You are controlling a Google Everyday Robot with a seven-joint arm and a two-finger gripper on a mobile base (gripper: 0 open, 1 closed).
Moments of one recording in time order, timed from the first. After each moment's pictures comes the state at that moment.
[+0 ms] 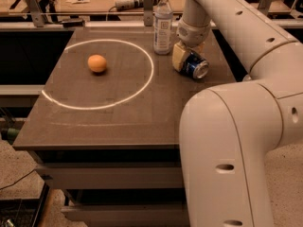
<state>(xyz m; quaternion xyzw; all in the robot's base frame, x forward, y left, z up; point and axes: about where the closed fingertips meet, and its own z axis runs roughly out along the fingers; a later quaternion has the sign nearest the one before) 0.718 -0.128 0.824 -0.31 0.95 0.03 0.05</state>
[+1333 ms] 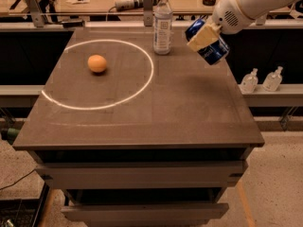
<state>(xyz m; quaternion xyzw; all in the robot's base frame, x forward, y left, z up) 0.653 -0.140 0.949 -0.46 0.82 0.11 0.33</state>
